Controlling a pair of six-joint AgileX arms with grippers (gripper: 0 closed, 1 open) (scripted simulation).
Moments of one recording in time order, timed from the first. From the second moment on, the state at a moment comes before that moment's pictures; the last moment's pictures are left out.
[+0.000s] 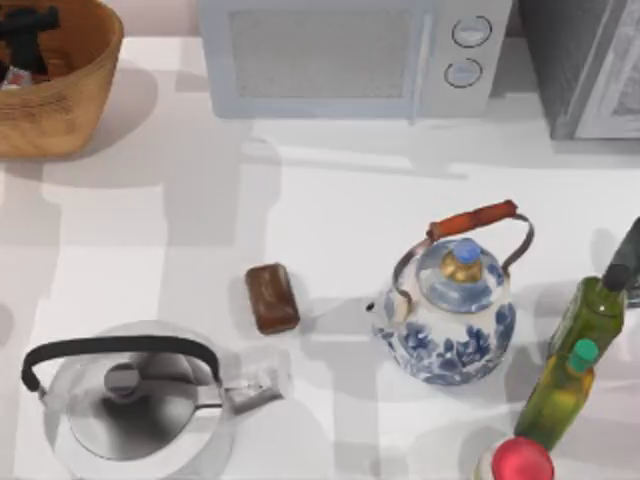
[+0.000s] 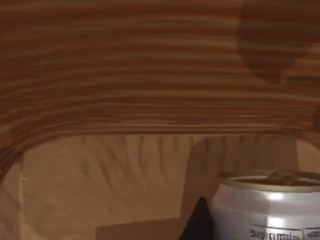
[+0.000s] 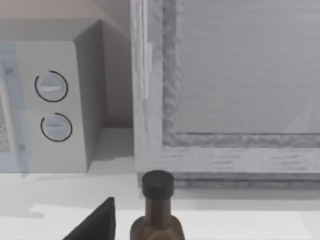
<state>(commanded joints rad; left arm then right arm) 0.14 2.93 3.15 -1.41 0.31 0.07 0.00 0.00 0.00 0.00 0.00 0.00</state>
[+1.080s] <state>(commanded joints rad) 0.06 1.20 1.33 -0.58 0.14 0.02 0.00 0.00 0.00 0.00 0.00 0.00</state>
